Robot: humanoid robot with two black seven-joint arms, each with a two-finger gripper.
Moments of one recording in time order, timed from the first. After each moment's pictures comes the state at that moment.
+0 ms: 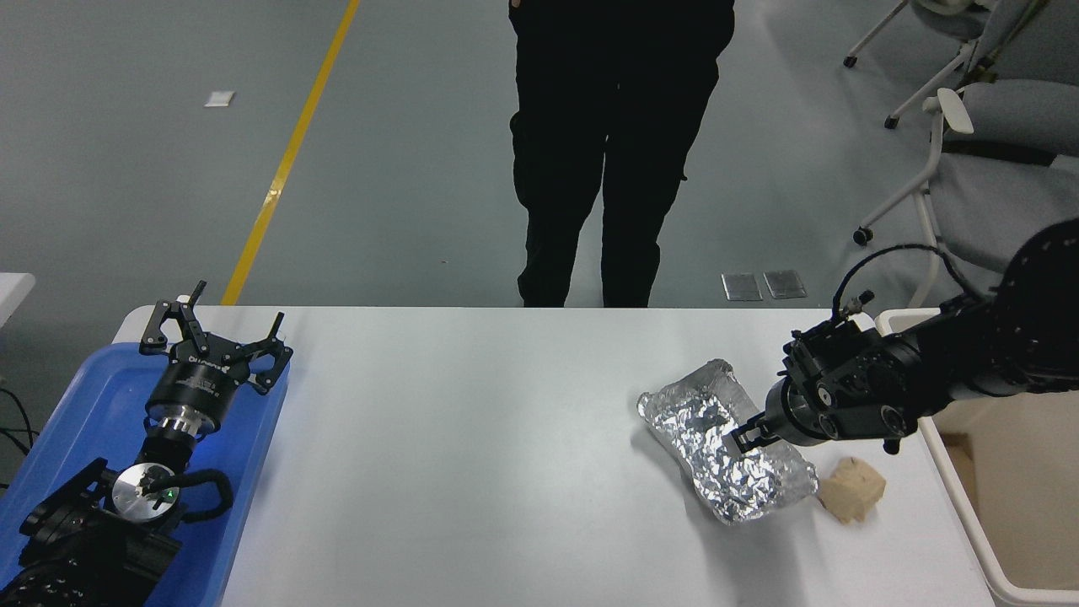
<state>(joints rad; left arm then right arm) -0.53 0.23 -1.14 -0.31 -0.10 -0.79 -0.16 1.41 -0.09 -1.22 1.04 -0.62 0.08 -0.01</state>
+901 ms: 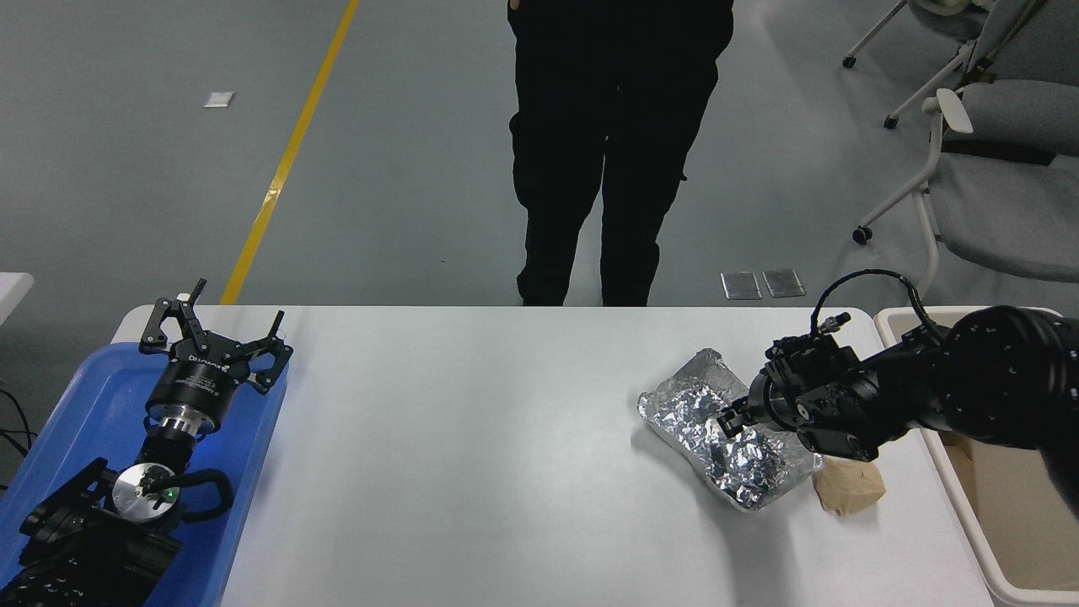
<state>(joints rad) -0.53 0.23 -1.13 -0.31 -0.10 -0.79 -0.16 1.31 -0.06 -1.24 0.83 -0.64 0.01 -0.01</state>
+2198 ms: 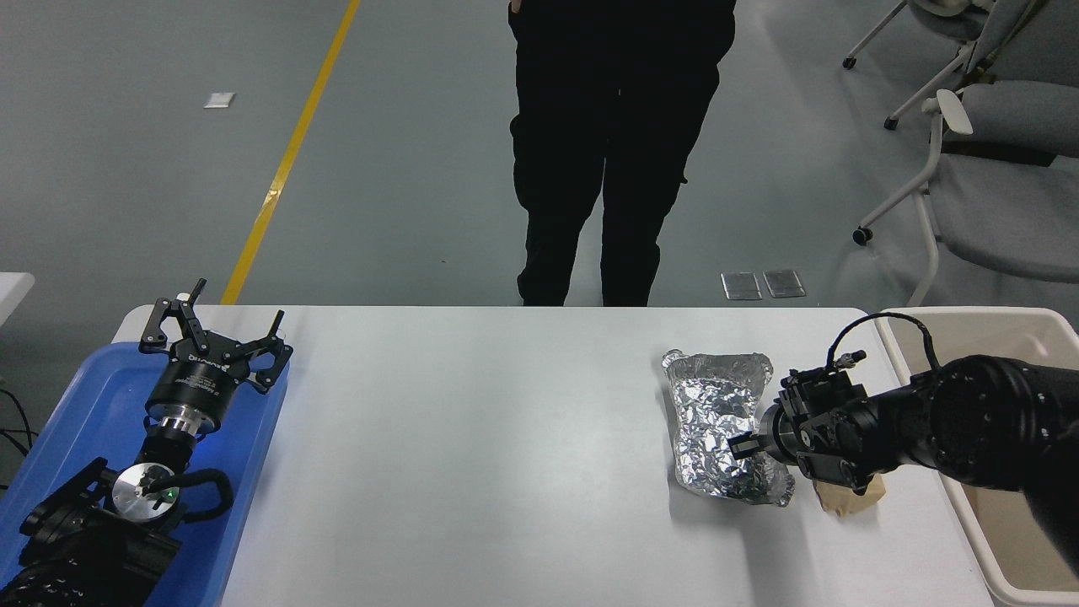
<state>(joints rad) -0.53 0.23 -1.14 -0.31 -0.10 -0.79 -0.16 1.20 -0.06 -1.25 0.78 -0.38 0.04 -0.01</state>
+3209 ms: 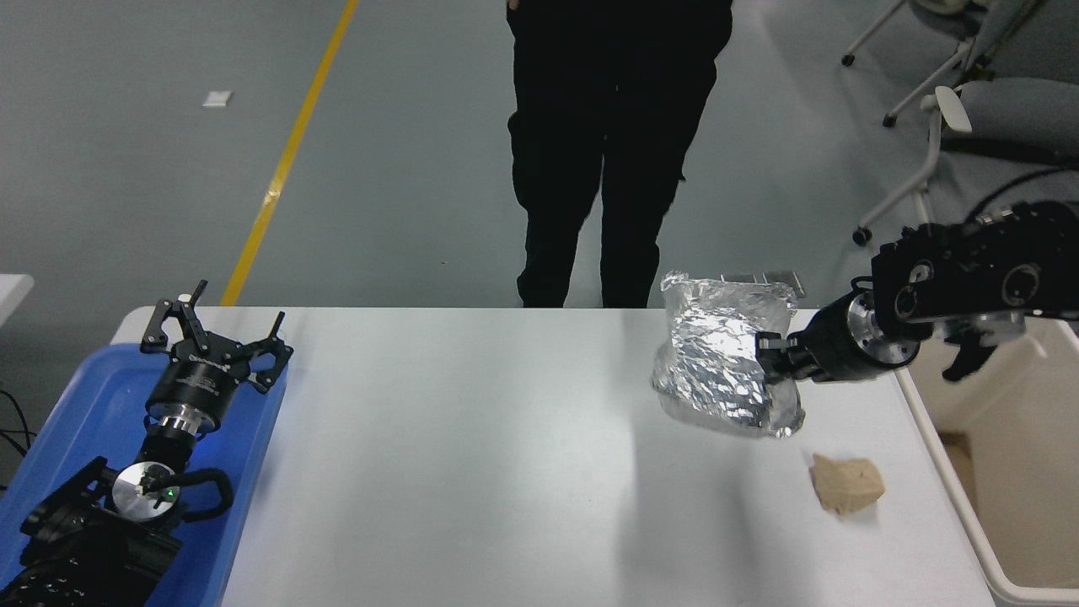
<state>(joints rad) -0.54 0.23 -1.13 -0.31 -0.10 -0.79 -0.16 1.98 -0.41 -1.18 1.46 -0.11 0.36 0.02</state>
